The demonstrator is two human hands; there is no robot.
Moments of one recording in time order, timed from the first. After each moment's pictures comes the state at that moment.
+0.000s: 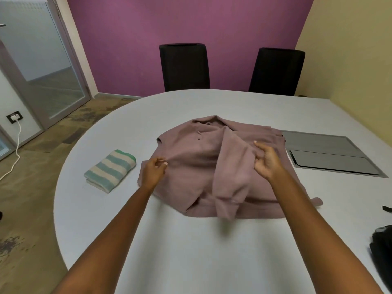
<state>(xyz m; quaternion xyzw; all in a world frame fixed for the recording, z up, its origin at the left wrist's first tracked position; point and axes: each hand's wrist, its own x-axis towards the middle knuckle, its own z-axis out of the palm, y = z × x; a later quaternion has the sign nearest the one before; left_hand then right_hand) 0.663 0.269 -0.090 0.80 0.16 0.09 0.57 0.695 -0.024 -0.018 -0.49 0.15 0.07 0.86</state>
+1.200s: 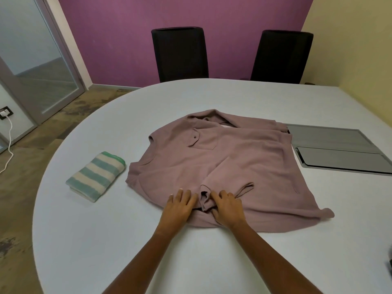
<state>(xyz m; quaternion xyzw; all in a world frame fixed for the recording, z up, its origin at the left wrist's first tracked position) 0.656 0.203 -0.186 0.98 -0.17 0.11 0.00 0.685 0.026 -0.185 -0.99 -0.14 0.00 0.03</state>
